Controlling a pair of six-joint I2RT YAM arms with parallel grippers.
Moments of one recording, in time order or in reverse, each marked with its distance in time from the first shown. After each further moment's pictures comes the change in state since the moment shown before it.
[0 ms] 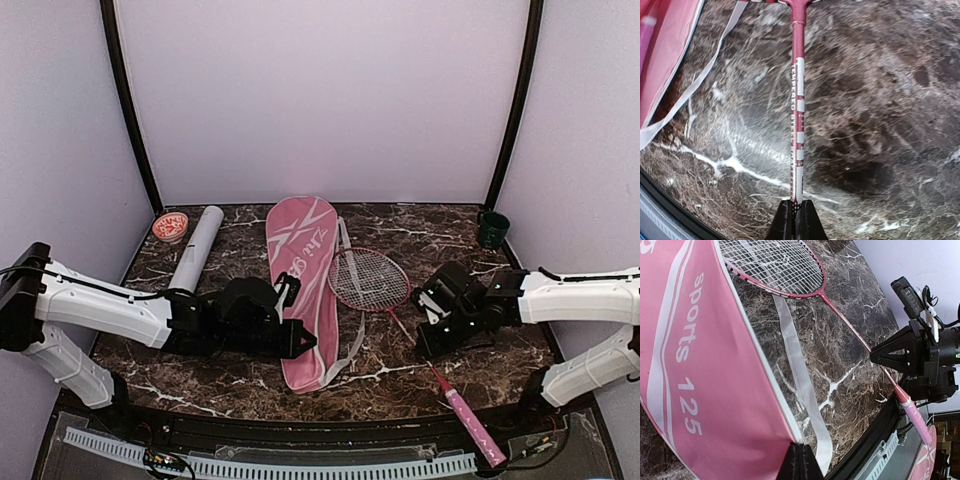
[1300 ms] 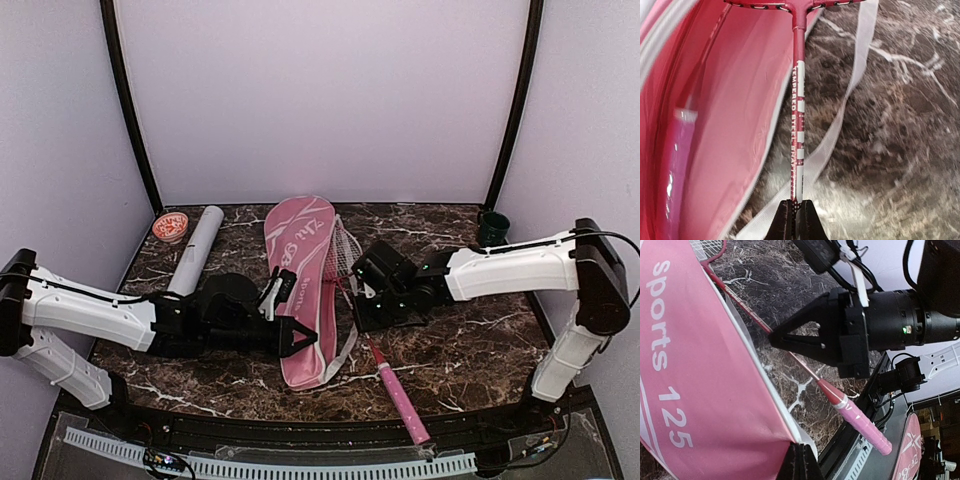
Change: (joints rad) left arm 0.007 -0.094 -0.085 0.144 0.101 0.062; right arm 0.144 0.411 0.380 0.151 0.130 0.125
